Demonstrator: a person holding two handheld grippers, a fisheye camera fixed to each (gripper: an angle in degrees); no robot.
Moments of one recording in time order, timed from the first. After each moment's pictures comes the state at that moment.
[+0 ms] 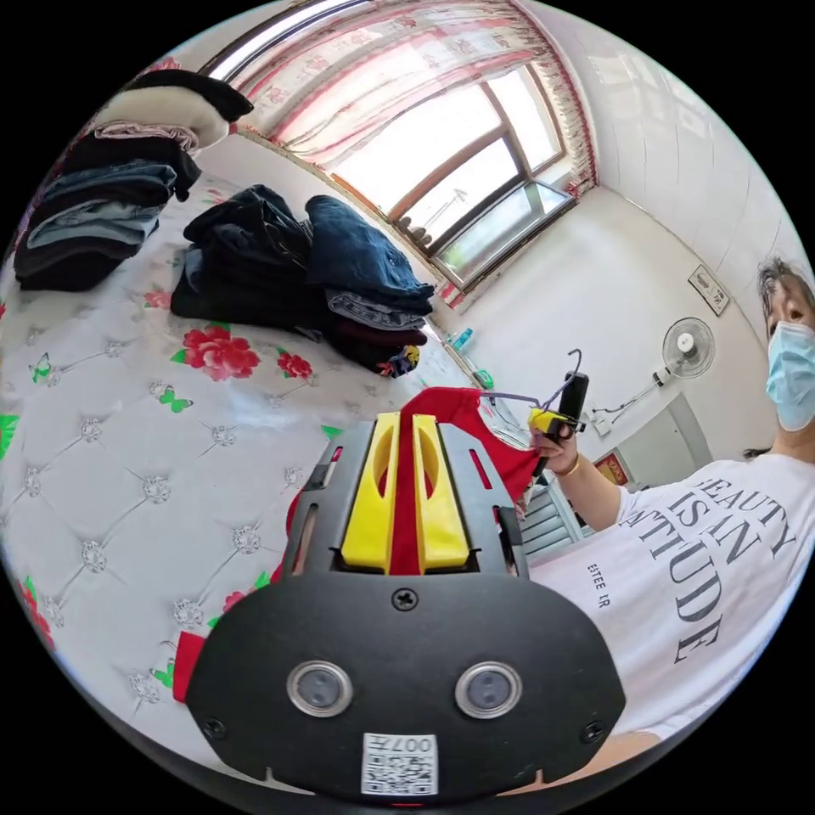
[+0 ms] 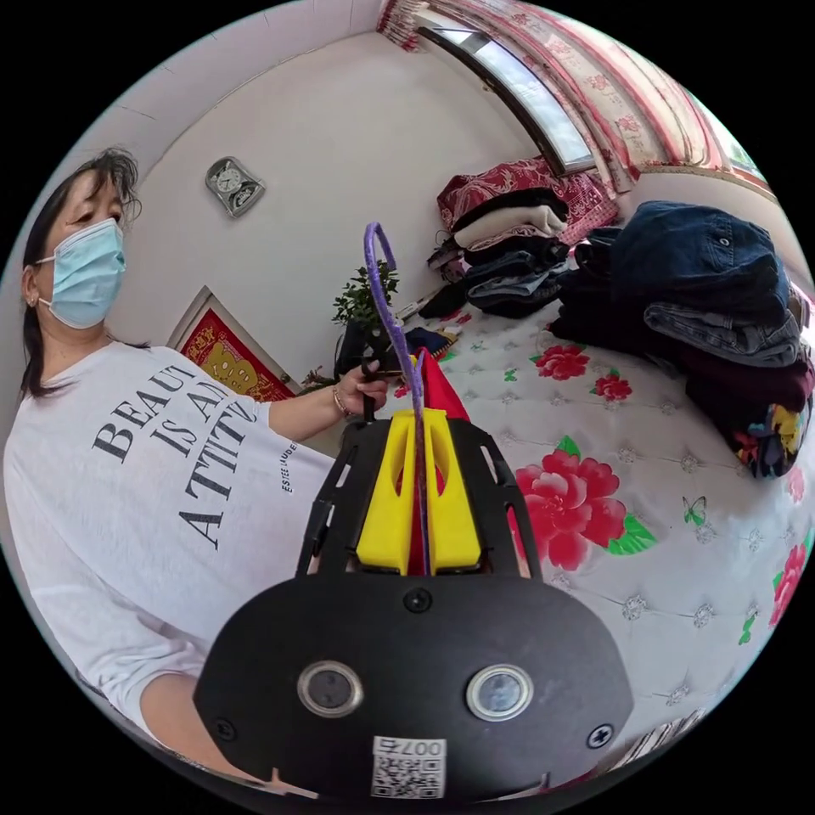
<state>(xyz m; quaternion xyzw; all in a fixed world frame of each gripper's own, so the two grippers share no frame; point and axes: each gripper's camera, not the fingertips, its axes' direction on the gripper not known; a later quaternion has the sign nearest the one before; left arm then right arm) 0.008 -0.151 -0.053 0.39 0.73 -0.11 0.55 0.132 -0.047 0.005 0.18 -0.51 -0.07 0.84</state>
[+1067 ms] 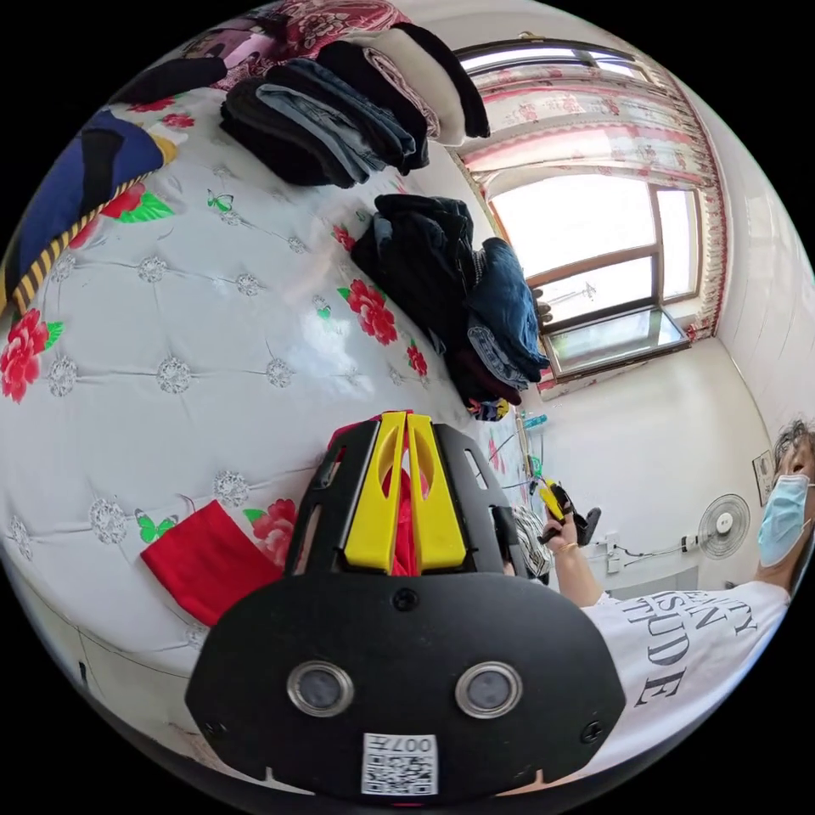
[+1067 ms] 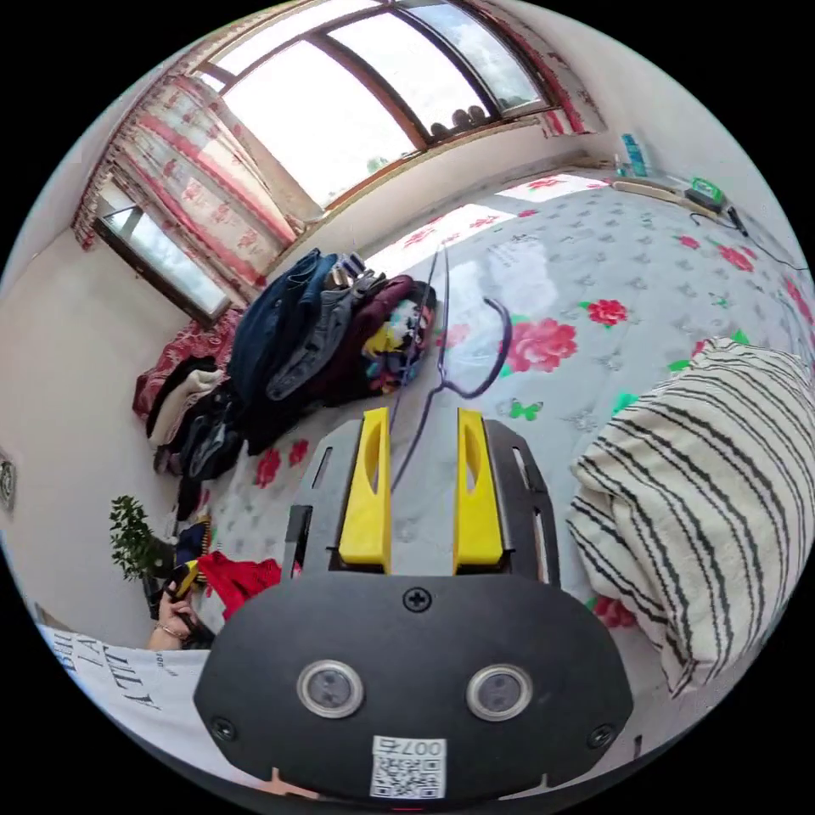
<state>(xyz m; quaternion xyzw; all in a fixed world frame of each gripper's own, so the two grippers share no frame) 0.018 -0.111 0.131 0.26 0.46 -0.38 0.76 0.110 0.037 0.009 0.43 -0.33 0.26 0.80</state>
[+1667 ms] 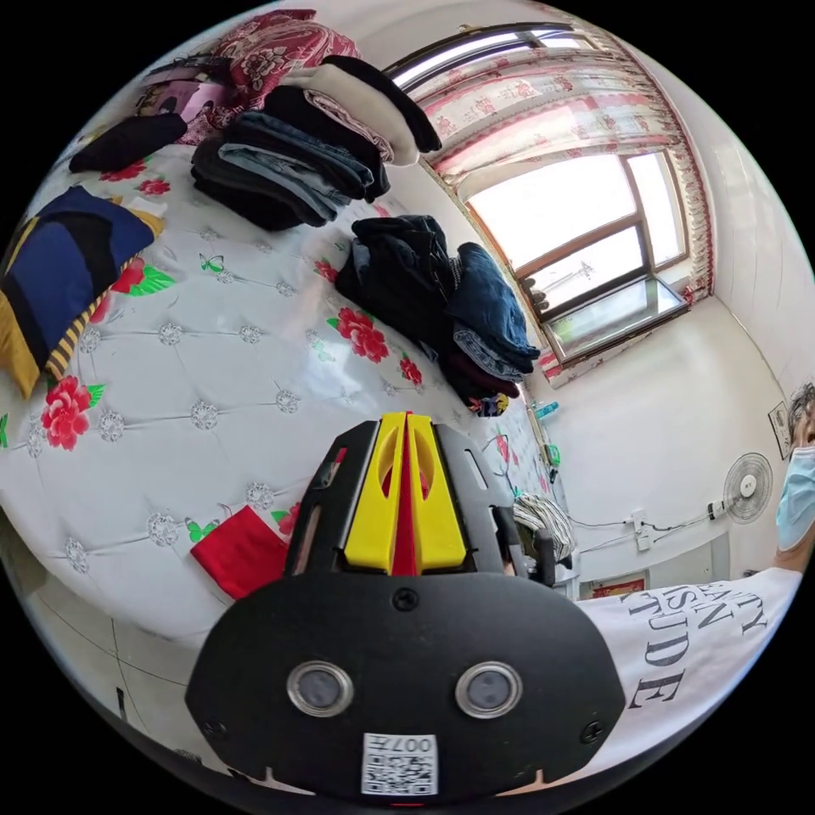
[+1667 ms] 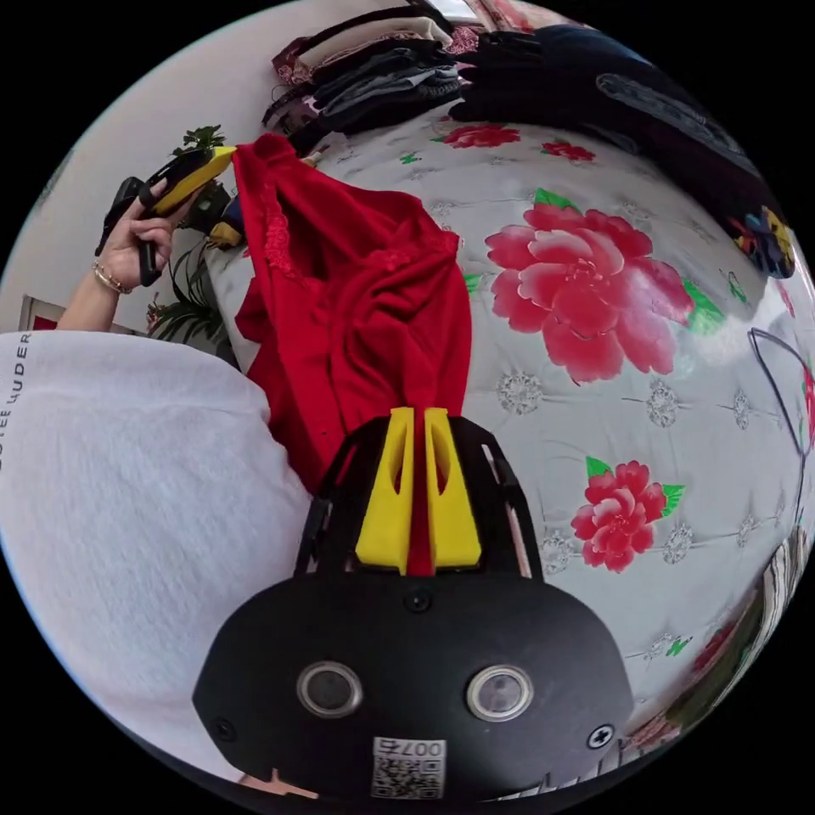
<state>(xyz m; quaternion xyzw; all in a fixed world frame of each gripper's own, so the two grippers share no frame) 0.047 -0.068 0.053 0.29 0.40 -0.35 0.80 -0.248 0.013 0.024 0.21 -0.28 -0.20 0.91</state>
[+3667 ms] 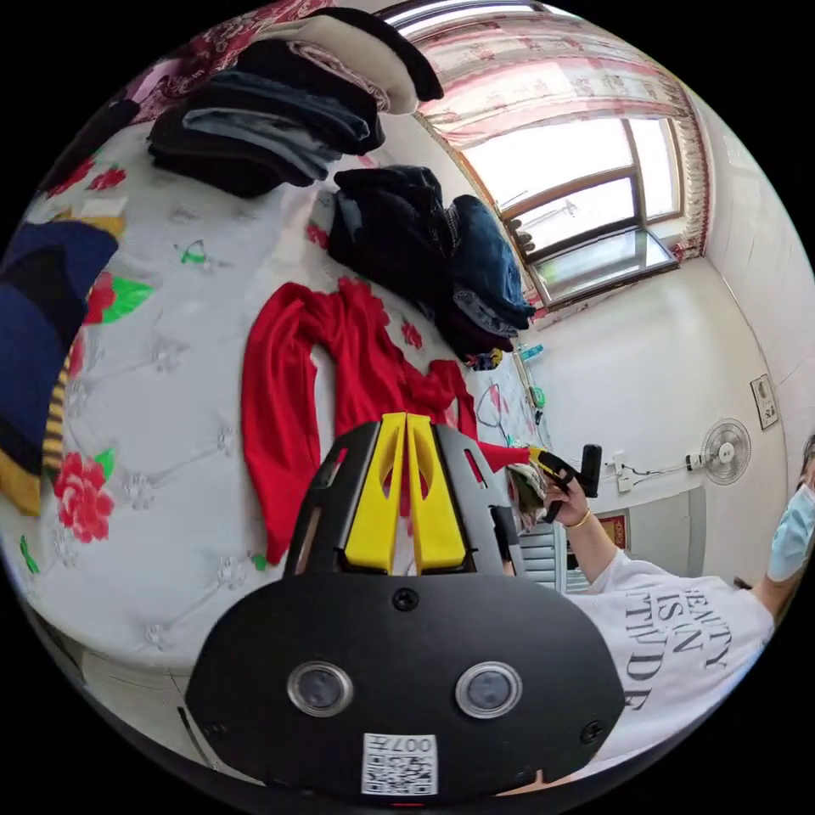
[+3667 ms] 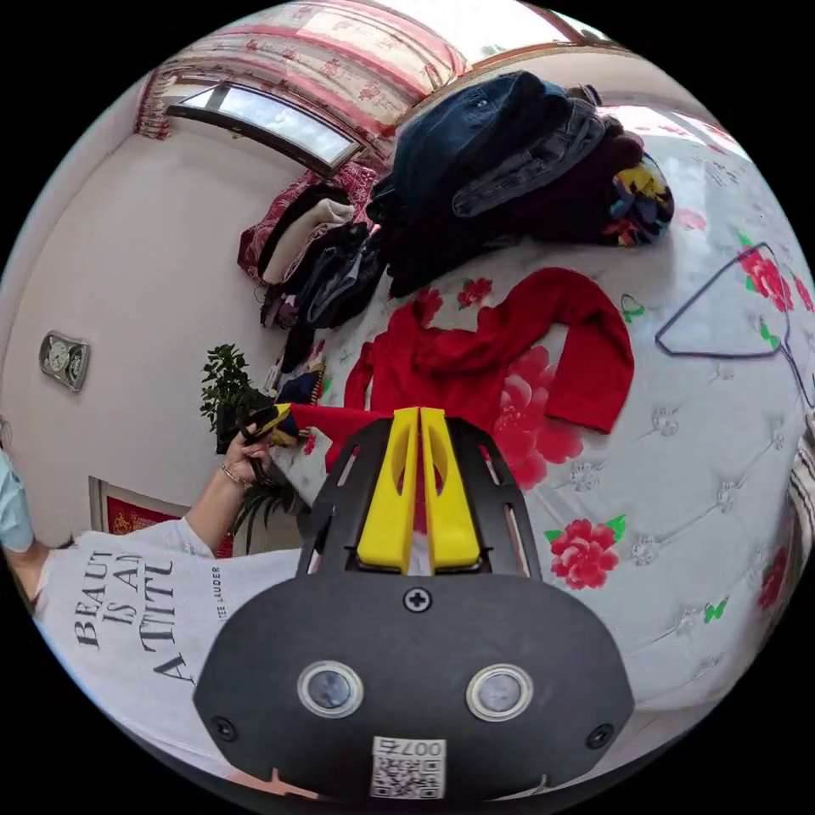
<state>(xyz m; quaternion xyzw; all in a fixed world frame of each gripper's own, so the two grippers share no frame) -0.052 -0.136 0.047 0.23 0.46 -0.25 0.82 -0.040 0.059 0.026 0.32 -0.45 0.01 0.83</state>
